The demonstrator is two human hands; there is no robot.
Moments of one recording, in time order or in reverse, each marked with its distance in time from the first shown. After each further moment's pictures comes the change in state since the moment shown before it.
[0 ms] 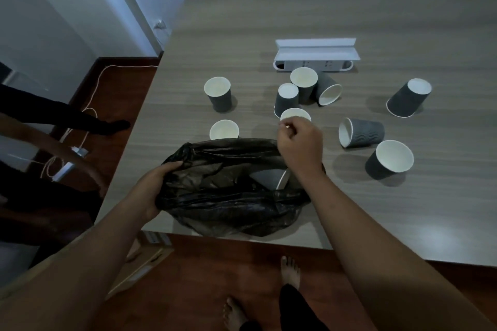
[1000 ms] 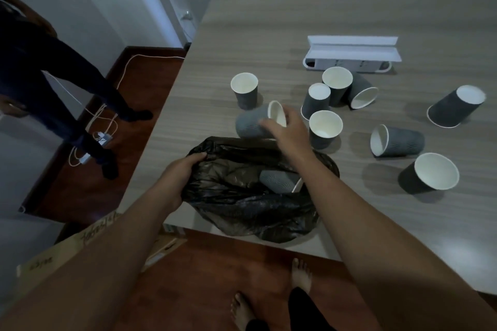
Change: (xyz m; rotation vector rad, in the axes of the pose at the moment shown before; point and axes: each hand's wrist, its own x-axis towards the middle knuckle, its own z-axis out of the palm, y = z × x) left_hand 0.010 0.009 0.002 0.033 0.083 -0.021; right_hand 0.019 -0.024 0.074 0.383 -0.367 0.391
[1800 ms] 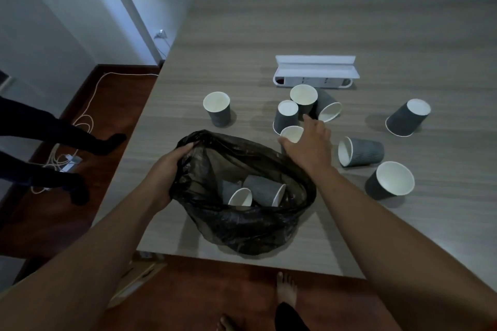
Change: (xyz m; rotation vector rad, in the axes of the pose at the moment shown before) left_hand 0.009 0.039 0.039 -0.125 -0.222 0.158; right_hand 0.035 0.028 -0.091 -0.806 0.247 -0.070
